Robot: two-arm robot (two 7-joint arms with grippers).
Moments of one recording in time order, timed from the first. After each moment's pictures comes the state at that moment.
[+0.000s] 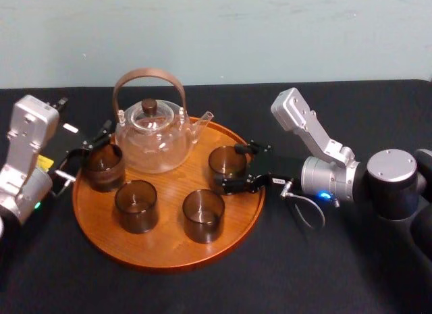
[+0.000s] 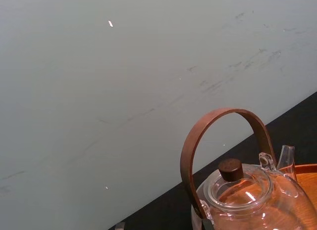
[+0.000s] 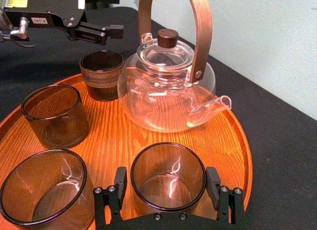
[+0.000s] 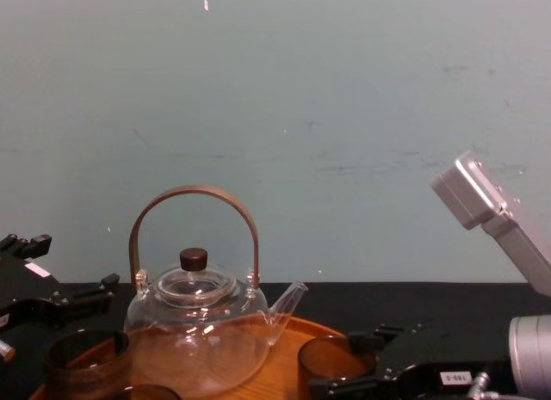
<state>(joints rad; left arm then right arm) -0.20 0.60 0.45 -1.41 -0.25 -0.12 0.03 0.48 0.40 -0.63 -1.18 0.32 0.11 0.64</state>
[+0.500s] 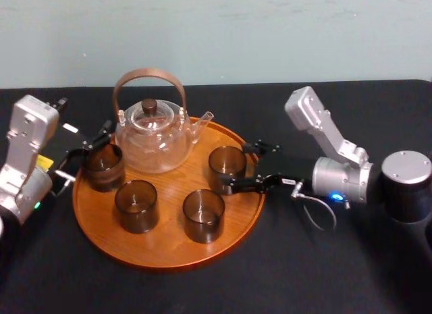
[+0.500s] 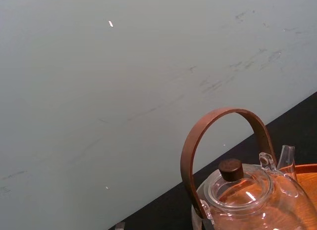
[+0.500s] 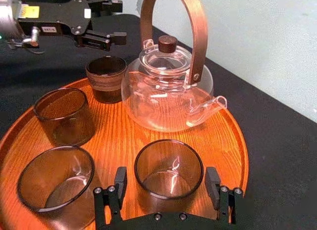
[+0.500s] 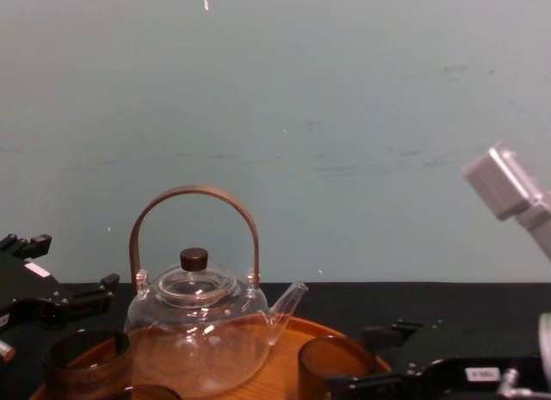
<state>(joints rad) -0.20 0.60 0.45 -1.41 -0.25 -0.12 0.03 0.45 0.44 -0.60 -1.22 0.35 0.11 0.66</state>
